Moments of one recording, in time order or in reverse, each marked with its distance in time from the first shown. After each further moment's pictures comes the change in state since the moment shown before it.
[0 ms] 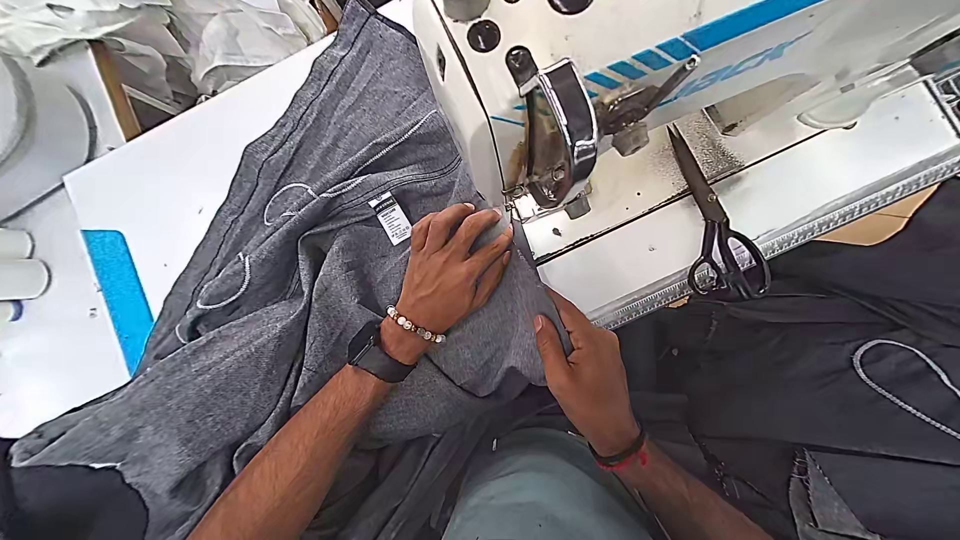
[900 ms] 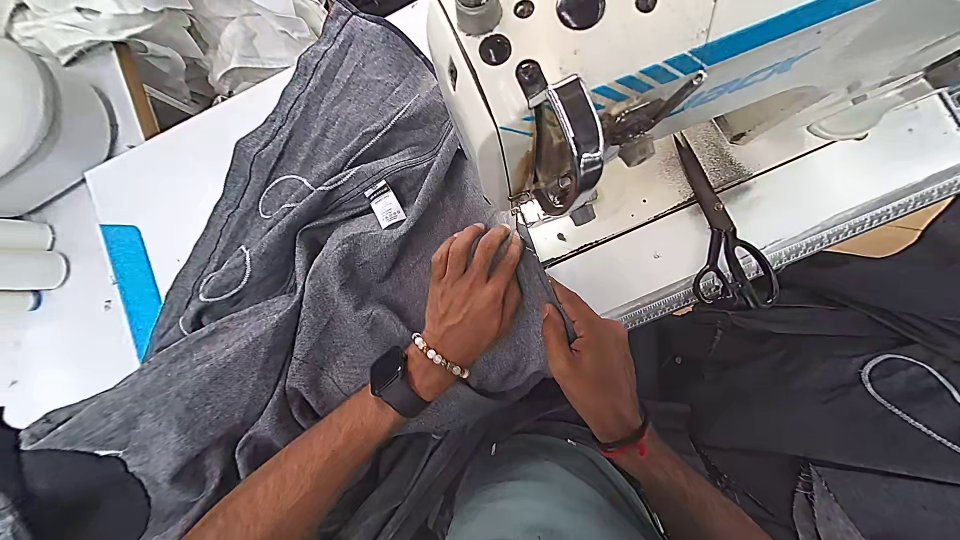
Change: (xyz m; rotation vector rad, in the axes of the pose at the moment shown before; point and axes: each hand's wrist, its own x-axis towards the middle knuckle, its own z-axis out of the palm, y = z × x) left_hand -0.009 0.038 0.004 0.058 0.008 -0.144; right_hand 0.018 0.002 -0.002 -0.236 0.042 -0.058
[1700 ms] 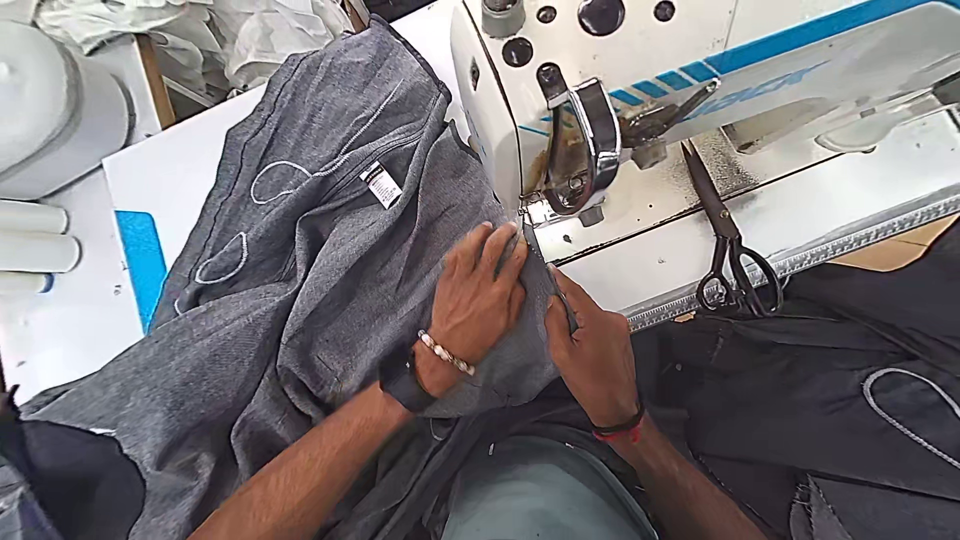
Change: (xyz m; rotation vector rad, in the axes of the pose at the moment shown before) left_hand -0.002 0.003 0.003 -0.025 -0.027 -0.015; right_hand 0.009 0.004 0.004 -0.074 0.016 -0.040
